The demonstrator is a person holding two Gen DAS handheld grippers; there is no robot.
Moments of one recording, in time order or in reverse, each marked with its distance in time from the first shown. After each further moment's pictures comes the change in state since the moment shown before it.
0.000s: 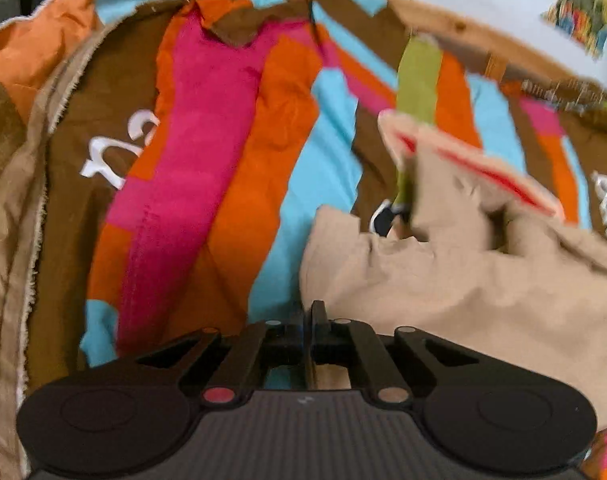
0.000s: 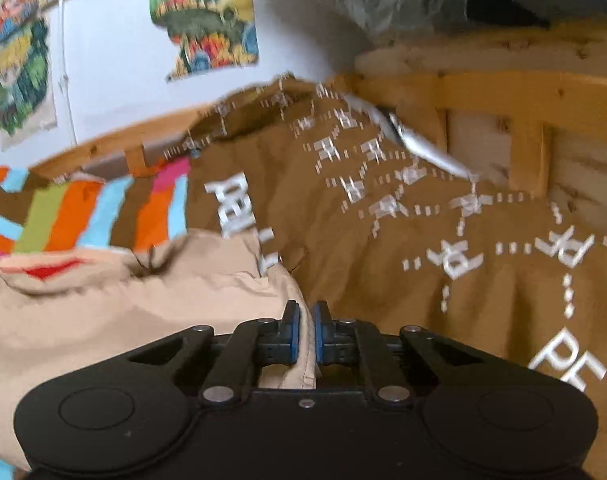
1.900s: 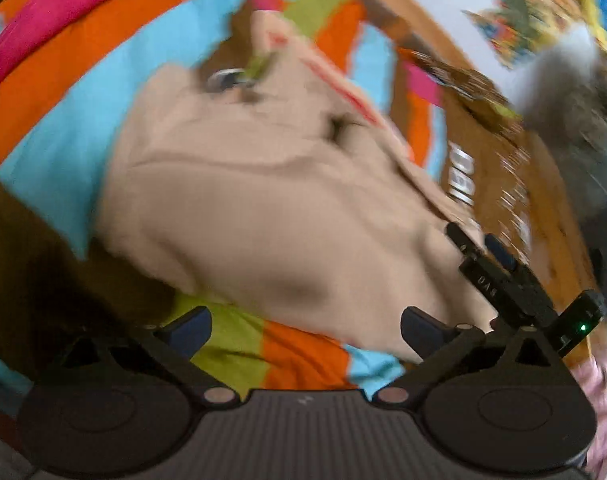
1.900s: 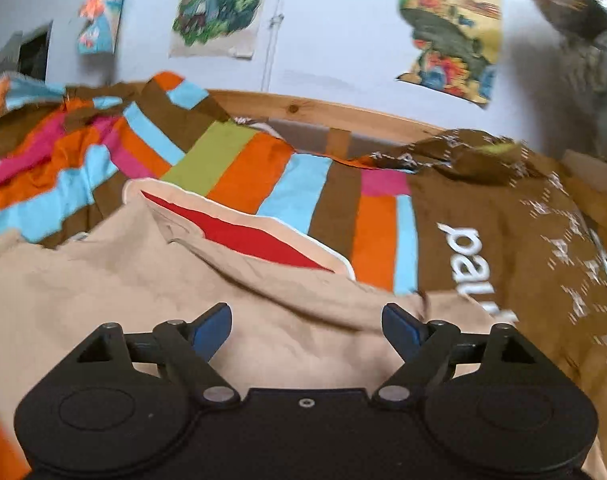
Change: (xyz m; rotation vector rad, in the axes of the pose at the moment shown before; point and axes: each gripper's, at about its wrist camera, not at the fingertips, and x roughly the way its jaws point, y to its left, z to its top) left arm -0.024 -0.021 -0.070 -0.261 0.196 -0.484; right arm 0.016 0.241 -0.001 -0.451 -0.034 0.247
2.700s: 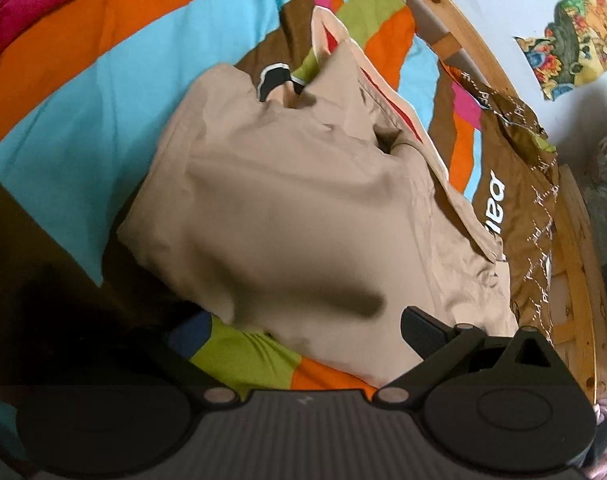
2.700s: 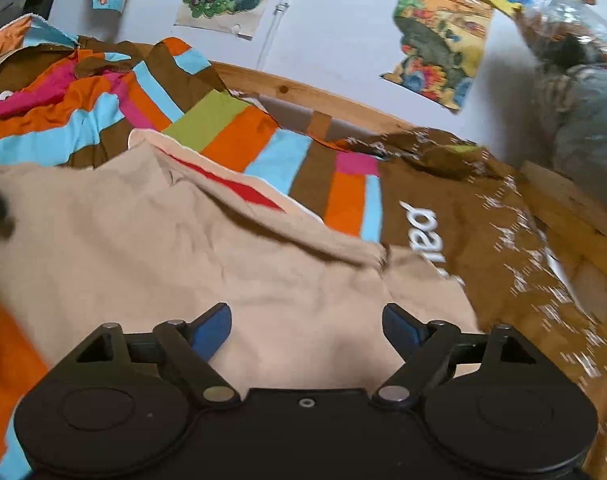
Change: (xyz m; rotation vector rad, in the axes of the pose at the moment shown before) left arm 0.022 0.018 0.002 -0.080 -0.015 0.027; right arm -0.078 0.032 -0.057 -0.094 0.034 -0.149
